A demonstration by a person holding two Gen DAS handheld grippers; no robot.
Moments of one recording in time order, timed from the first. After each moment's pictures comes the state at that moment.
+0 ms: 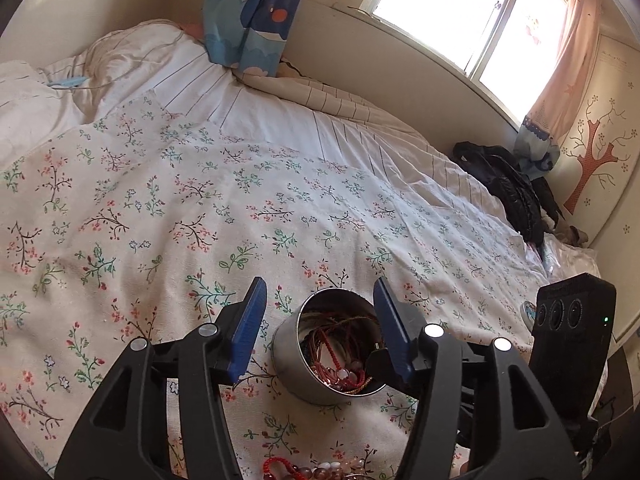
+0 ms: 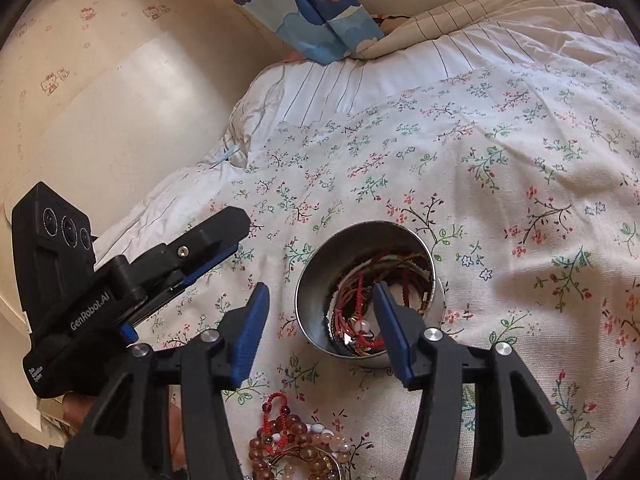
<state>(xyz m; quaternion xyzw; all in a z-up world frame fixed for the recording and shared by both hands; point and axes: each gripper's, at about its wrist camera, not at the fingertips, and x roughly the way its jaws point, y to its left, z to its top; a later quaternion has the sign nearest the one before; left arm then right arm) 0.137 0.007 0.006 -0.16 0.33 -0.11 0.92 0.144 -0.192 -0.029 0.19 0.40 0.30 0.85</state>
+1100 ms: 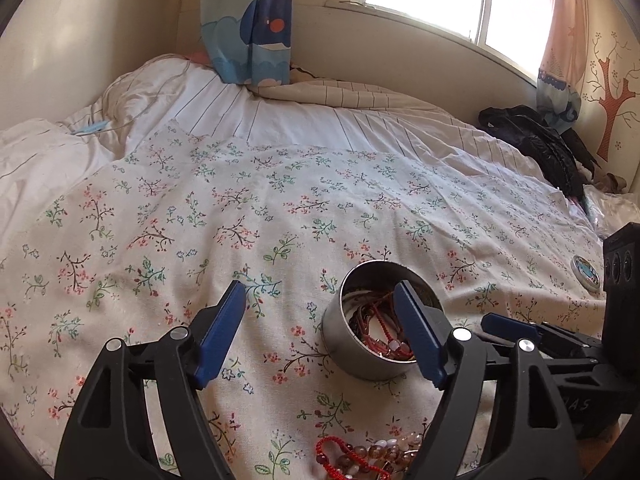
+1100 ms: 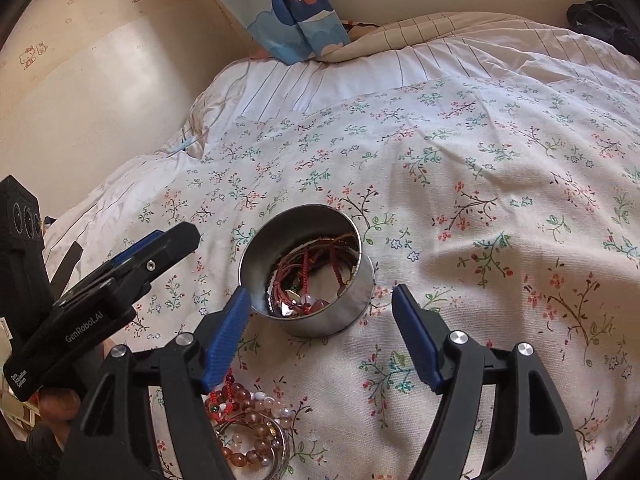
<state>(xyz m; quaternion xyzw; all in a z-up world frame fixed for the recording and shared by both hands) 0.115 -0.005 0.003 -0.05 0.34 -0.05 0.94 0.123 -0.214 -0.031 0.14 0.42 0.22 0.87</state>
